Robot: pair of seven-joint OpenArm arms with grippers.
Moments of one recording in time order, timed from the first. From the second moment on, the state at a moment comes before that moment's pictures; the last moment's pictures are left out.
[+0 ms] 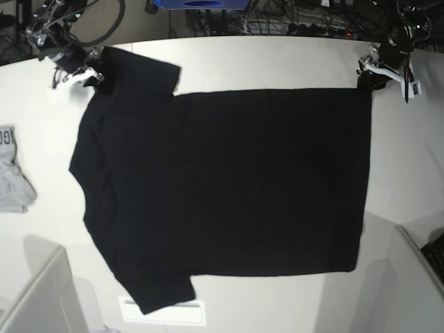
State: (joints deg) left arm 25.4 -7.2 -47.2 90.2 -43.6 -31.8 51.5; right arm -18.4 0.4 44.2 83.3 49.1 31.3 -65.8
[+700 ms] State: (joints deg) left arm 21.0 -7.8 -45.3 84.0 -45.5 -32.4 48.6; right arm -18.4 0.4 44.2 83.2 49.1 31.3 -65.6
